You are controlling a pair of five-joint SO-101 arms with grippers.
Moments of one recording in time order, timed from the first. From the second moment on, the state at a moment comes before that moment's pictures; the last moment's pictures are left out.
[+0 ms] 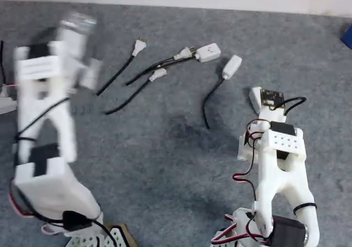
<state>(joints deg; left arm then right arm) -22.6 16.7 -17.0 78.9 -27.3 6.3 -21.8 49.4 61.1 5.8</state>
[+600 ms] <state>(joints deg) -42.7 37.0 -43.0 81.8 -31.3 4.0 -21.8 49.4 61.8 5.8</state>
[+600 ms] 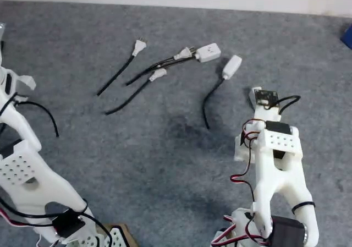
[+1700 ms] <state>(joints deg) -6.2 36.4 -45.4 100.0 -11.5 2.5 31.7 -25.6 80.0 8.0</state>
